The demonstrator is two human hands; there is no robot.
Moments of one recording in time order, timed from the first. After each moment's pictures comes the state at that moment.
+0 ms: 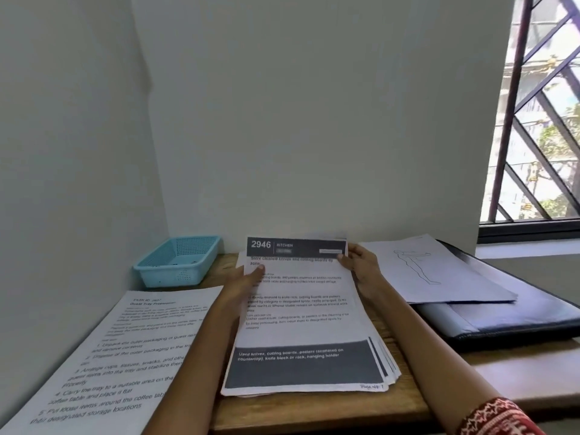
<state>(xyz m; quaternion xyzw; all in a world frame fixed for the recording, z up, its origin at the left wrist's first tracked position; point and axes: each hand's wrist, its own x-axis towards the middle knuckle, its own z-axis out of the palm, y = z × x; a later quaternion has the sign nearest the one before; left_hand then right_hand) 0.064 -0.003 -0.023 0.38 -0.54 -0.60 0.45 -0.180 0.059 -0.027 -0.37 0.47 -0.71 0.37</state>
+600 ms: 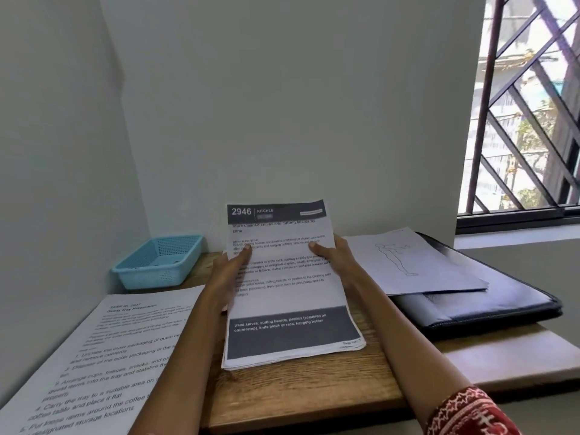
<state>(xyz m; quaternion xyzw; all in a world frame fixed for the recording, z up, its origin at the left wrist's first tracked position) 0.051 0.000 -0.005 0.33 -0.53 -0.63 0.46 -0.169 0.072 -0.005 -0.46 0.48 -0.66 0.35</state>
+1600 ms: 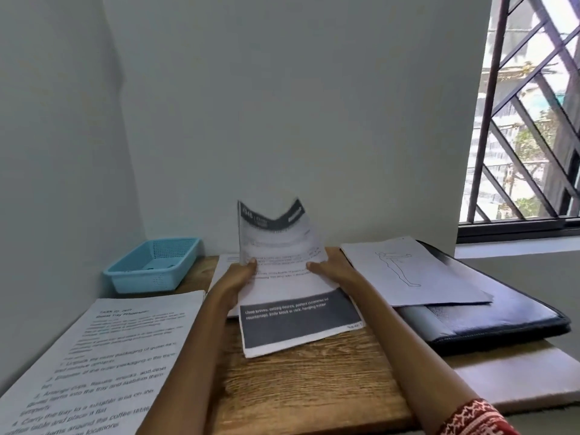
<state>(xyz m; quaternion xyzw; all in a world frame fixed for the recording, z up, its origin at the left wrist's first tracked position) 0.026 -0.004 -0.001 0.44 -0.60 -0.55 0.39 -0.180 0.054 -0.010 -0.50 0.63 -0.52 0.29</state>
